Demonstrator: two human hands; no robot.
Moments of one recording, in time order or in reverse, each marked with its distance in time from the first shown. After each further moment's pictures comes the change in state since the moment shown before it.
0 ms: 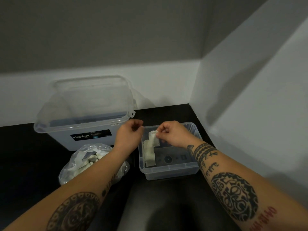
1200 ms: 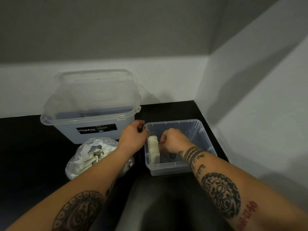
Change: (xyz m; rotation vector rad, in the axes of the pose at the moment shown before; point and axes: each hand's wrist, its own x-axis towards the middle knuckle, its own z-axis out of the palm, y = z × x) left_hand -0.006 -0.015 -0.006 0.183 -0.092 -0.061; right_hand 0.007 0.004 0.042 -0.396 -0.034 0.194
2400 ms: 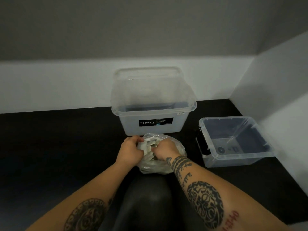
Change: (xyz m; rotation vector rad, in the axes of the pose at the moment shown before) left_hand -0.034 -0.176 -0.160 0.128 -0.054 -0.105; right_hand 0.014 -0.195 0.177 0.211 0.081 0.243
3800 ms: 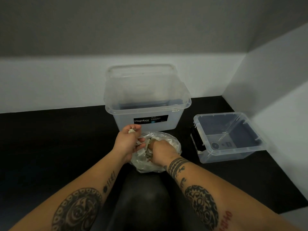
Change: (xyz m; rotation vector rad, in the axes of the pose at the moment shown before) left_hand 0.011 0.029 -0.008 -0.958 -0.066 -0.263; right_hand -0.013 0.006 -0.004 -0.547 -0.046 -0.364
